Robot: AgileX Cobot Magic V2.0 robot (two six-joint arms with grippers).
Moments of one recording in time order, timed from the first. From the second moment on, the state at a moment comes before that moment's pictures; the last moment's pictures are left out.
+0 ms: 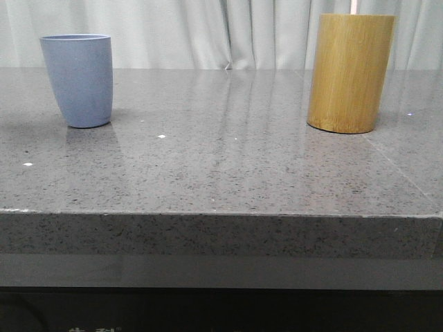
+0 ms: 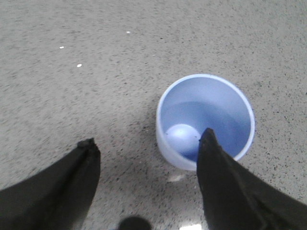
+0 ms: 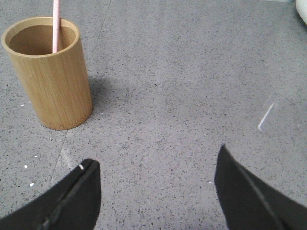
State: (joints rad) left arm -0.18 1.50 -1.46 -0.13 0.87 0.12; right arm -0.02 0.66 -0.74 -0.02 0.60 0.01
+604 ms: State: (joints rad) left arm -0.19 1.79 -1.69 -0.11 0.99 0.12; right arm -0.02 0.66 -0.74 -0.02 0.60 0.01
